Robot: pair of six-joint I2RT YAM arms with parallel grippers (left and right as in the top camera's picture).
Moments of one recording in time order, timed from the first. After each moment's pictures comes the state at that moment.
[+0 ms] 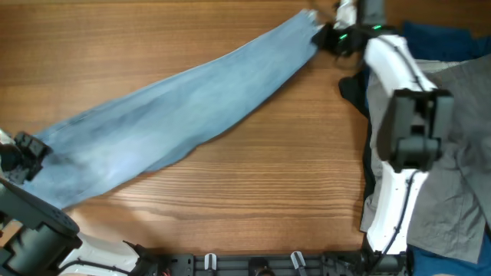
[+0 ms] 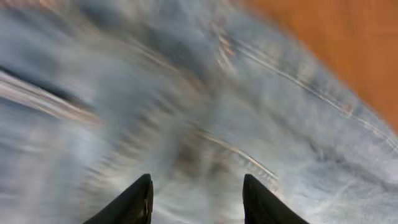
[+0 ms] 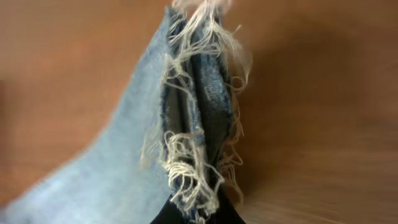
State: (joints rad) left arm 0.86 1.79 1.30 -0.88 0.21 -0.17; right arm -0.03 2.31 1.91 -0.51 -0.53 0.29
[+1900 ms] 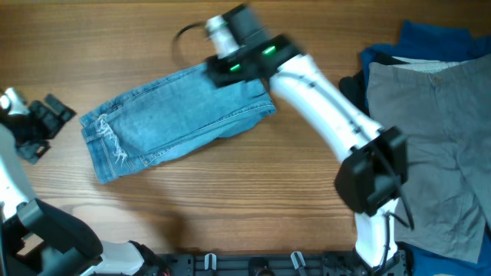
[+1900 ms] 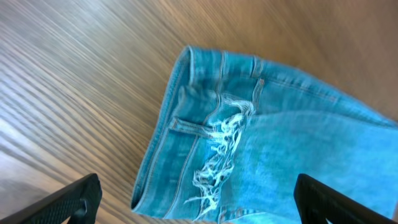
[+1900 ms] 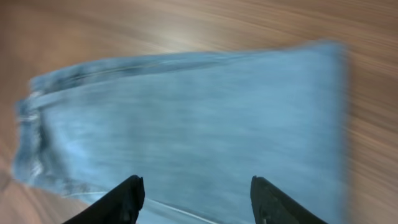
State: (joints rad) left arm 0.66 1.64 1.38 -1.05 0.26 -0.18; right arm 0.53 2.11 1.97 -0.85 -0.28 0.21
